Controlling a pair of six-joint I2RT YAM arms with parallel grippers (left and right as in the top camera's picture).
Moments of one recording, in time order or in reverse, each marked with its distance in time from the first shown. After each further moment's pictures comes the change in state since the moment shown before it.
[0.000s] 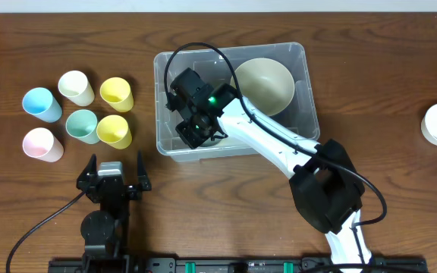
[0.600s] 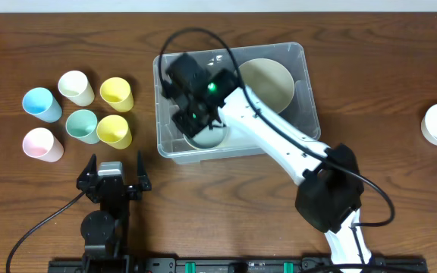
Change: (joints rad) left arm 0.000 0.000 0.000 0.000 0.000 0.000; right arm -0.010 0.006 0.286 -0.218 0.042 -0.030
